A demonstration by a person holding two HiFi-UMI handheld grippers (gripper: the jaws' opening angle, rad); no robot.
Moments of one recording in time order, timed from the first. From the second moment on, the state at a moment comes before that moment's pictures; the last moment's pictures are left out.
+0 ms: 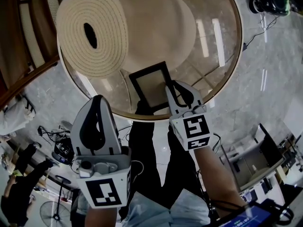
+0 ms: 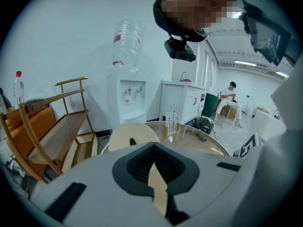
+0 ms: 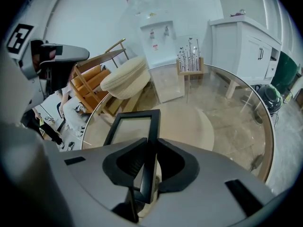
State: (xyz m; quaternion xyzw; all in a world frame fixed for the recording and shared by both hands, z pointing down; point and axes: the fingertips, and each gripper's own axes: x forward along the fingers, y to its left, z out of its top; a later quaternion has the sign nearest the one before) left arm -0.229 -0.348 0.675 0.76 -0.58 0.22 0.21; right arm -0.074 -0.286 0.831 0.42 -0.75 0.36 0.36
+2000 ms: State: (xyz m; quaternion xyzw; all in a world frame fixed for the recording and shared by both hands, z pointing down) left arm -0.099 -0.247 0.199 0.77 -0.63 0.01 -0.05; right arm 0.014 -0.280 0.231 0.50 -0.86 -0.02 0.07
